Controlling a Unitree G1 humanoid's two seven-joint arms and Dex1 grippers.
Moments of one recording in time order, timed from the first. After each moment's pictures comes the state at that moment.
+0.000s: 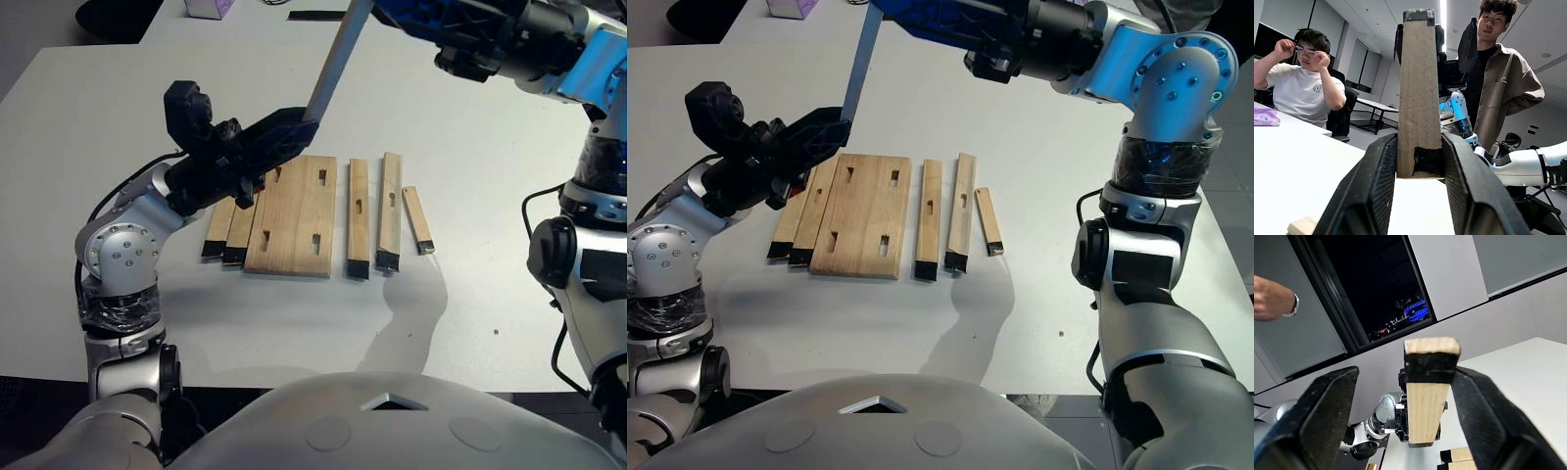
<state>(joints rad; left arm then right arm) -0.25 0.46 0.19 -0.33 -1.15 0.73 -0.88 -0.96 -0.44 -0.16 0.09 1.09 1.21 0.94</state>
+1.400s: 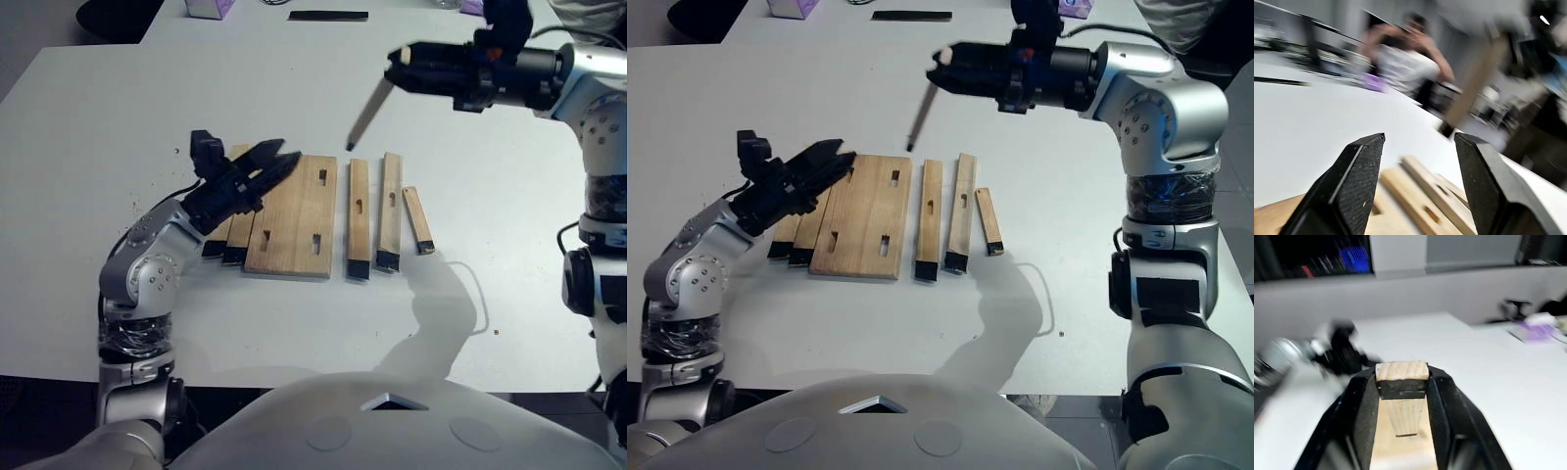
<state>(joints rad) -0.07 0.34 0.20 -0.24 -0.79 0.48 -0.64 -0.78 -0.65 0.10 0.17 0.54 0.60 1.20</state>
